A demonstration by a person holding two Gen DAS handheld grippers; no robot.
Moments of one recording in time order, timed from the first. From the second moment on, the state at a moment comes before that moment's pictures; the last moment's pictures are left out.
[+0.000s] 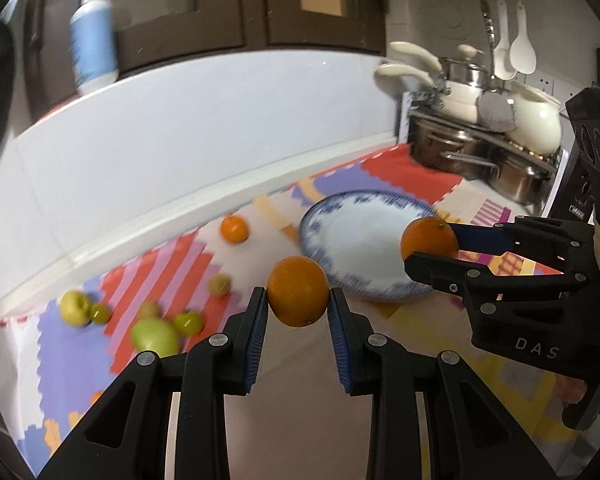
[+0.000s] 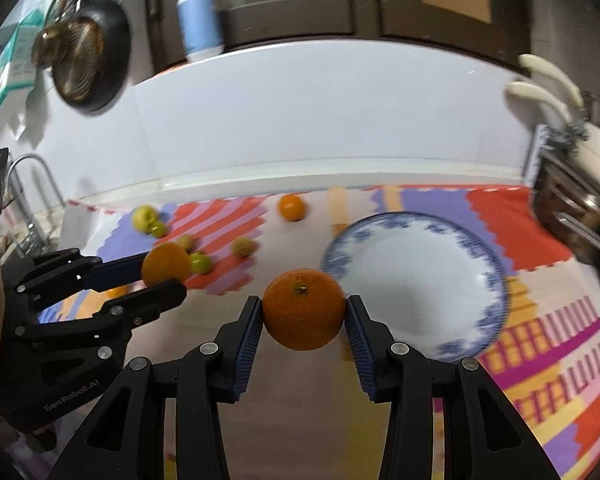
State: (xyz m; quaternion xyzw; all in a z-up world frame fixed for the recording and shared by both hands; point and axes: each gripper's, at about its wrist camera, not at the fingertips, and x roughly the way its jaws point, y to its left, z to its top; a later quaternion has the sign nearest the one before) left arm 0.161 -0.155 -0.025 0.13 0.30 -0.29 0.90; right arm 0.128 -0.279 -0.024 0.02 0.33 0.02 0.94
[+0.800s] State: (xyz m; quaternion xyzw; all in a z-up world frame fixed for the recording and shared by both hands) left arm 0.230 -0.290 -0.086 0.14 0.39 -0.31 0.86; right arm 0.180 -0.408 -0.069 0.03 0.41 -0.03 0.91
